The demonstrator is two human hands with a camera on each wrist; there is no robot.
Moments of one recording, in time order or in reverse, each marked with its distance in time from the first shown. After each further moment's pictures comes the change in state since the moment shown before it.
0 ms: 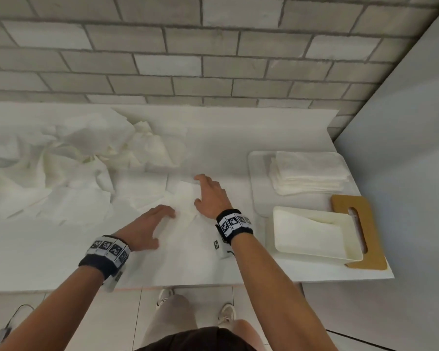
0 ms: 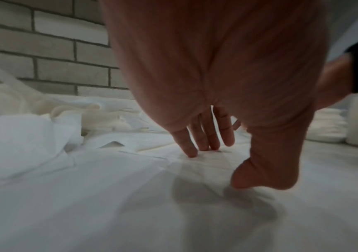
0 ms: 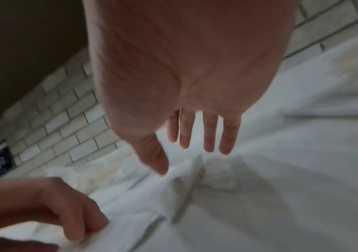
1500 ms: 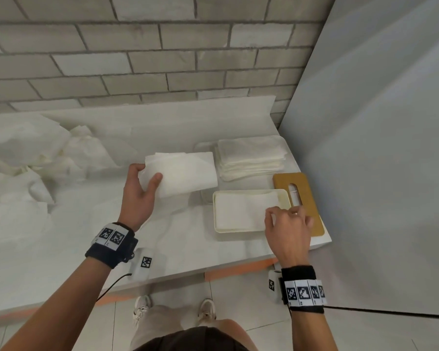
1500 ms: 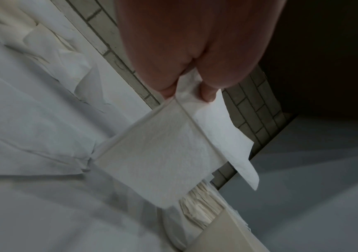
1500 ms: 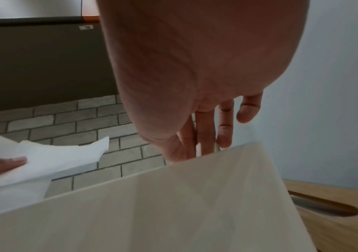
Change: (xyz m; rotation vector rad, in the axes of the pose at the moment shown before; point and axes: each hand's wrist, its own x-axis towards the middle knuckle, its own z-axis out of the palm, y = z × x) left_hand 0.069 0.204 0.010 -0.650 0.840 -0.001; right_hand -0.260 0.183 -0.111 -0.435 0.622 0.480
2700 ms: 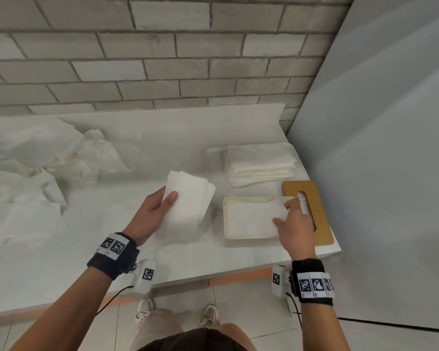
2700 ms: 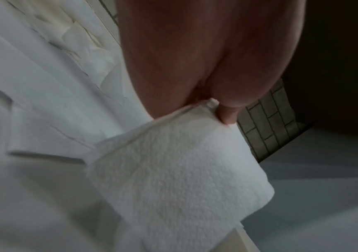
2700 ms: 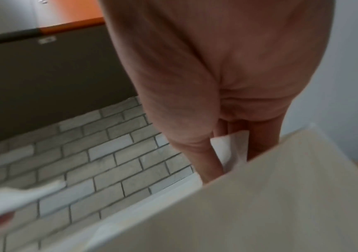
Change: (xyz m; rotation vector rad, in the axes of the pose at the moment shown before) left_hand -0.021 0.007 -0.022 -0.135 -0.431 -0.217; right_hand 0.031 -0.012 -0.020 0.444 -0.334 0.259
